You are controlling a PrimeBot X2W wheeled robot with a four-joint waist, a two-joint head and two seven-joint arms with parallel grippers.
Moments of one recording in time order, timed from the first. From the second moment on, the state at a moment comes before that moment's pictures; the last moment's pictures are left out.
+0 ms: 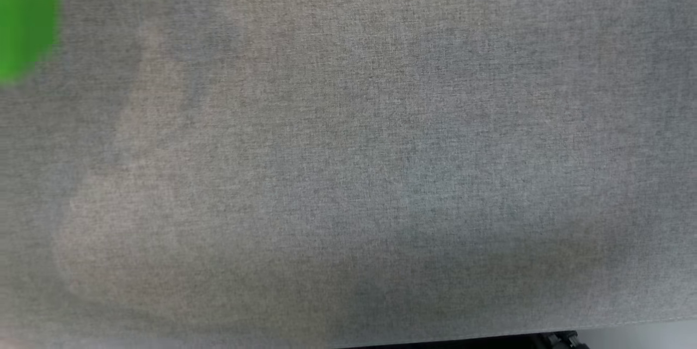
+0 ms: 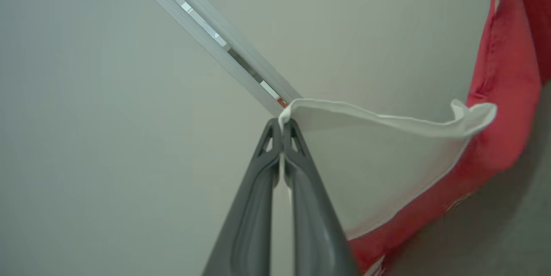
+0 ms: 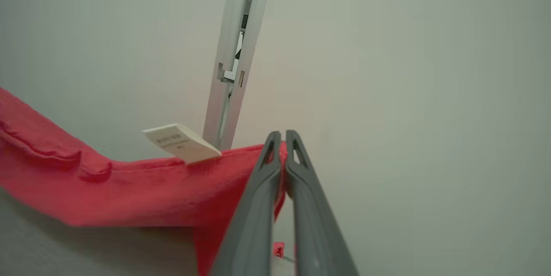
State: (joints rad) left arm -1.23 0.75 -0.61 -0.10 -0.07 0.20 -0.26; right arm -1.14 -0.47 0.17 0.17 0.18 0.13 -0.26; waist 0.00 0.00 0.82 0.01
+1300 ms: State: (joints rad) left arm -0.11 0.83 -0.55 -0.33 -0.45 0.24 -0.20; right arm -0.18 -0.57 0.19 0.07 0.55 0.13 -0.26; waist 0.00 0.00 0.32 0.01
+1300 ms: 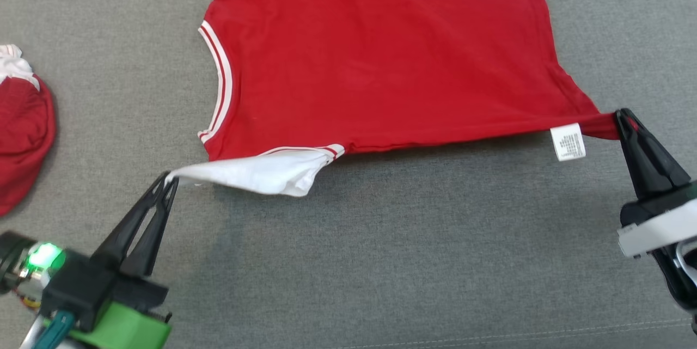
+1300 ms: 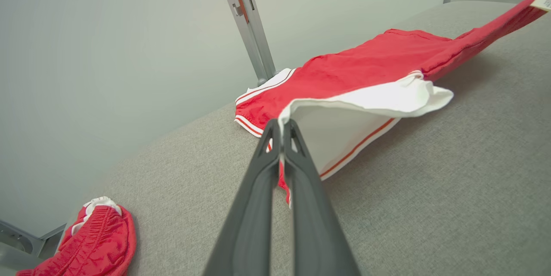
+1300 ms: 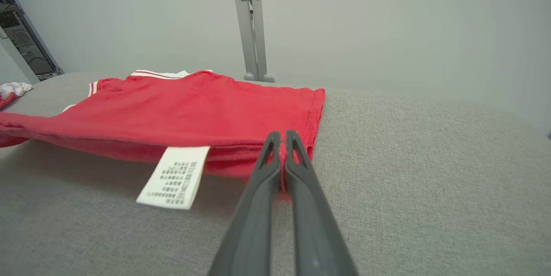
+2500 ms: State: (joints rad) left arm -0.65 0.57 -0.61 0.25 -0.28 0.13 -0.26; right arm -0.52 -0.43 0.16 0.26 0.38 0.13 -0.26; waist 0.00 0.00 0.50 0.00
